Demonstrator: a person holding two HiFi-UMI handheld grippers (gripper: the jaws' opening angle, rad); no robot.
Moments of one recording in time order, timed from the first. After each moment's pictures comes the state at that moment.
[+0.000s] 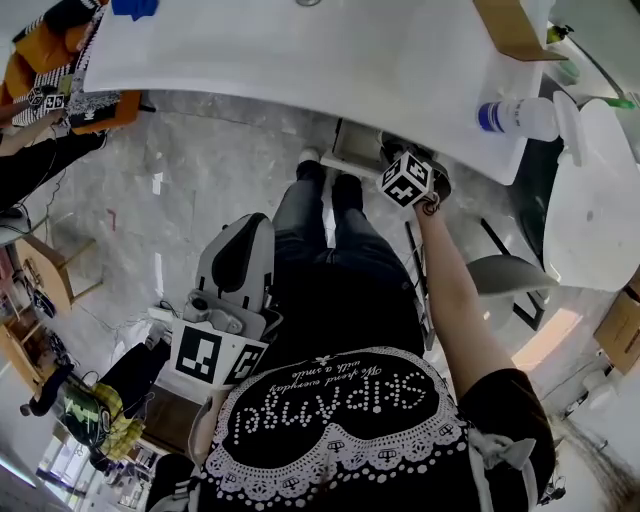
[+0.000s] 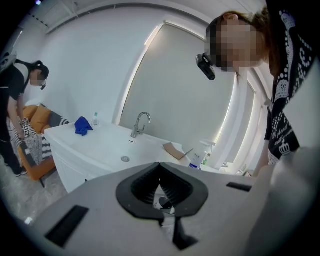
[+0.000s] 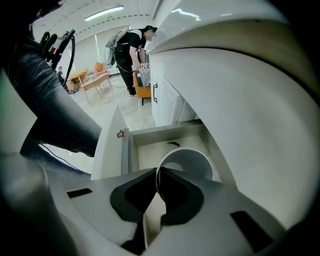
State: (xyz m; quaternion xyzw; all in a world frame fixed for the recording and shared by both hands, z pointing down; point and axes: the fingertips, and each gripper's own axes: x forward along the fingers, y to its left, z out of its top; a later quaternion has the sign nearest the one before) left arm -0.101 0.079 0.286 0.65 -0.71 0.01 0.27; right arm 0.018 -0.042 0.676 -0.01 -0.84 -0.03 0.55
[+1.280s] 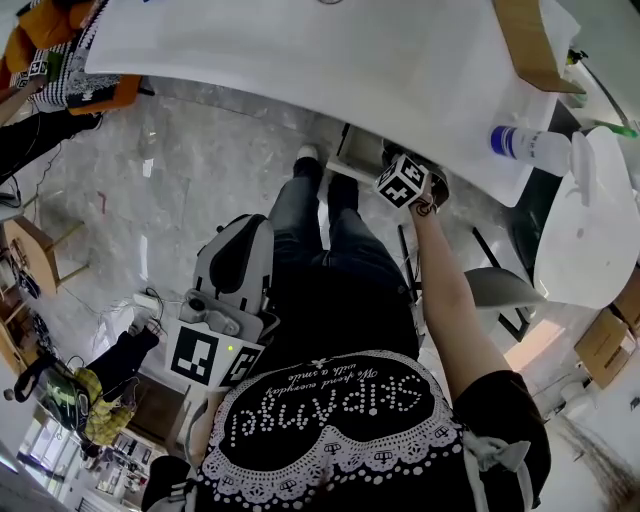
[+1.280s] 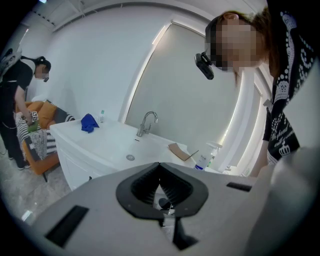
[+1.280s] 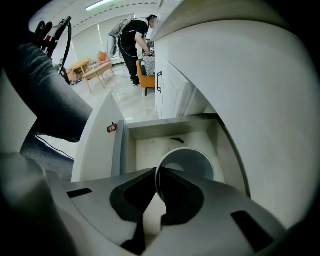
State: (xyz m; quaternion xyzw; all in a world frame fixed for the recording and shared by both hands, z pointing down) left arm -0.124 0.079 0.294 0.63 -0.72 0.00 0.29; right arm 0.009 -0.043 0.702 -0.04 -0.80 -0.04 0.59
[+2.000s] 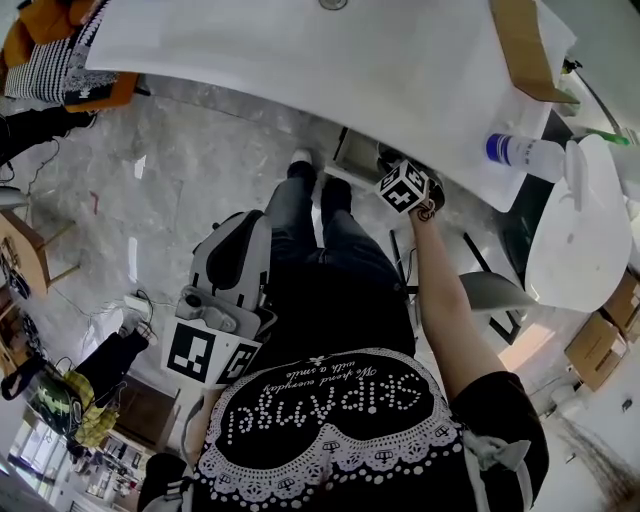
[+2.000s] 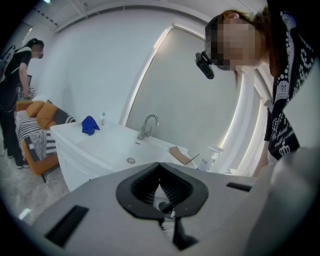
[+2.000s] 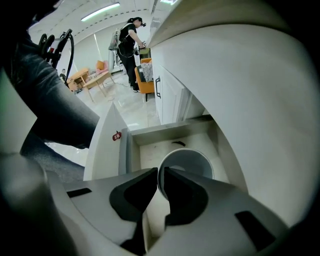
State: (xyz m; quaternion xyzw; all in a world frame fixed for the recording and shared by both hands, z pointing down) left arm -0.136 0.079 0.288 0.63 -0.73 -0.01 0.28; right arm 0.006 -0.039 0.690 -0.04 -0.82 0.00 0.57
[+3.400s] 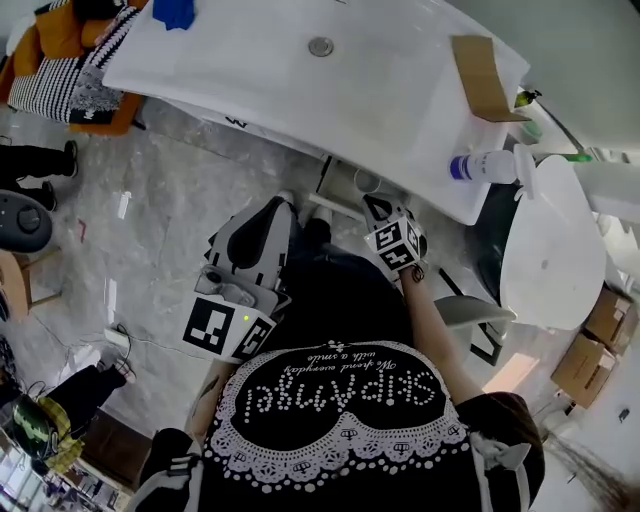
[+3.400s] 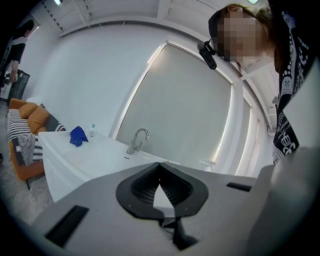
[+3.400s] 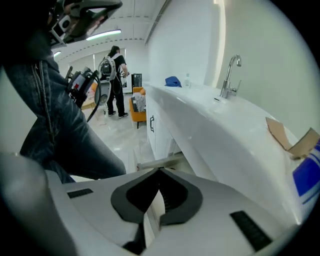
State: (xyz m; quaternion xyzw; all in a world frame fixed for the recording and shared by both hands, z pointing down) left arm -0.118 0.056 0.254 0.66 -0.72 -0.08 0.20; right arm 0.012 -0.023 0.565 0.04 -0.89 -0.01 0.45
